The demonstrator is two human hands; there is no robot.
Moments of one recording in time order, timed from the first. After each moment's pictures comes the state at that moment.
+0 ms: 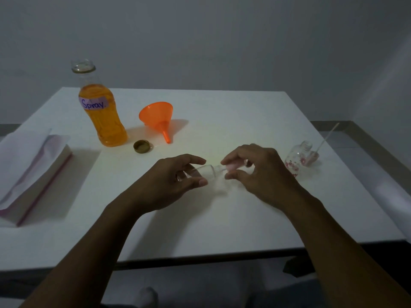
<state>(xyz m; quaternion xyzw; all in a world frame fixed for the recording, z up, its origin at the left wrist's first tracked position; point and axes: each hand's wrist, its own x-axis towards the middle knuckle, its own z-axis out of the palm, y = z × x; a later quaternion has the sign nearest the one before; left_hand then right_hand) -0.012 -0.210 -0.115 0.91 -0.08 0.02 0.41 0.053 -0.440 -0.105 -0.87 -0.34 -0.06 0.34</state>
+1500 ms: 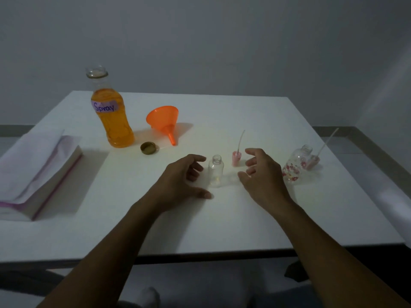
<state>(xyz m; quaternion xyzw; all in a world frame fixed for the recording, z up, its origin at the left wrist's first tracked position) 0.001 -0.217 -0.139 0.89 -0.02 0.02 0.45 0.056 -0.429 -0.133 -0.92 -0.09 -0.04 0.39</state>
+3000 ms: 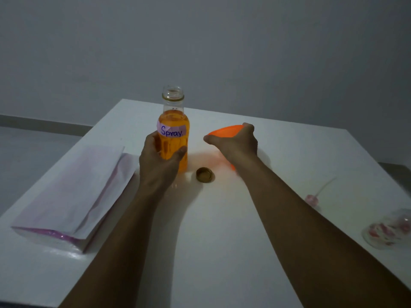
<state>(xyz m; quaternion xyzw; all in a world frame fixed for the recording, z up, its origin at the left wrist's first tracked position) 0.043 -0.053 -0.137 0.74 0.25 0.31 0.55 0.137 -0.191 -0.084 -0.86 -0.01 0.05 0.50</state>
